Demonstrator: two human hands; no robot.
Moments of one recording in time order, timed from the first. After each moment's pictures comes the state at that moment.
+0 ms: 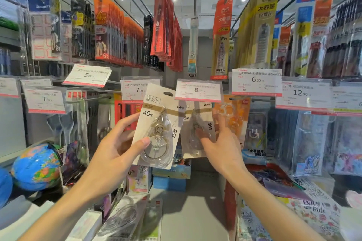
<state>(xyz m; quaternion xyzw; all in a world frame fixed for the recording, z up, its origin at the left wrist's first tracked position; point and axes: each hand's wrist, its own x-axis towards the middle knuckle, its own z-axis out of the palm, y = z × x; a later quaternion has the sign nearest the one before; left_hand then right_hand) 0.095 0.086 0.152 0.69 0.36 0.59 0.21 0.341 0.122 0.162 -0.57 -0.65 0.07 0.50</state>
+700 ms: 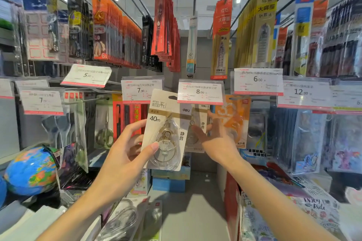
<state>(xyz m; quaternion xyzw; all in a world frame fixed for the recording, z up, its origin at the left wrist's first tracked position) 0.104 0.091 0.142 0.68 0.38 0.58 0.24 0.338 0.158 0.165 -0.60 -0.65 0.10 0.46</state>
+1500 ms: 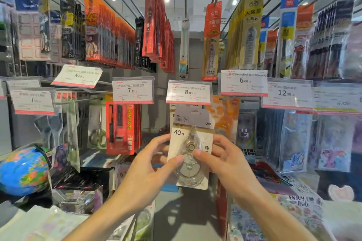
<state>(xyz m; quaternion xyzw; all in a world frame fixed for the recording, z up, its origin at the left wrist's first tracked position) 0.161 0.084 0.130 0.70 0.35 0.55 0.28 0.359 0.070 0.146 -0.40 -0.60 0.39 0.58</state>
